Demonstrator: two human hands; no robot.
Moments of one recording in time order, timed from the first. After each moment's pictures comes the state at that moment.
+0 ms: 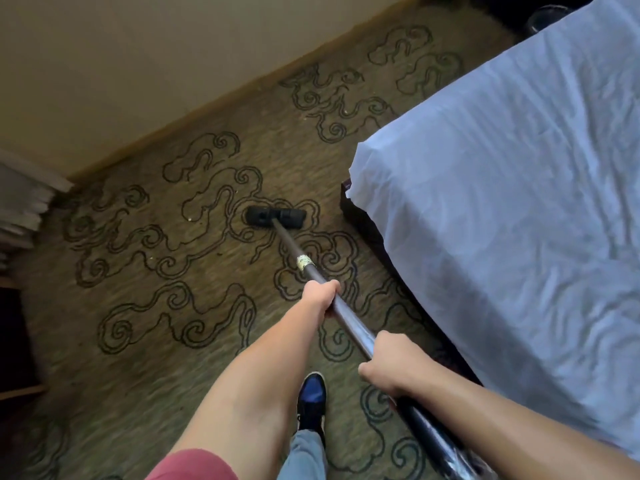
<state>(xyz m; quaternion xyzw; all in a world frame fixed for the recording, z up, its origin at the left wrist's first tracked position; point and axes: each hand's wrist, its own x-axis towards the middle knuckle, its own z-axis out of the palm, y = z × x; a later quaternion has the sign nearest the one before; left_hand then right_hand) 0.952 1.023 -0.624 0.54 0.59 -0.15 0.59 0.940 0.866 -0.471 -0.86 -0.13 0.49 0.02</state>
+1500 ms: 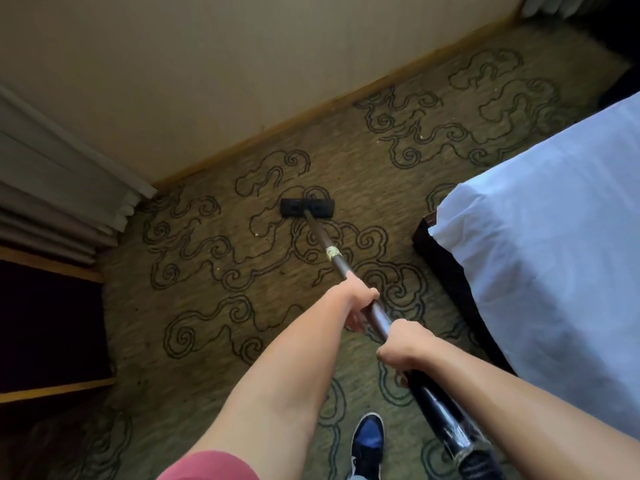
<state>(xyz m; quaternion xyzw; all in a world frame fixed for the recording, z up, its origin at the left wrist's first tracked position) 0.970 1.211 -0.577 0.63 0.46 -0.35 0.51 0.973 1.073 -0.498 -0.84 -0.19 0.51 -0.02</state>
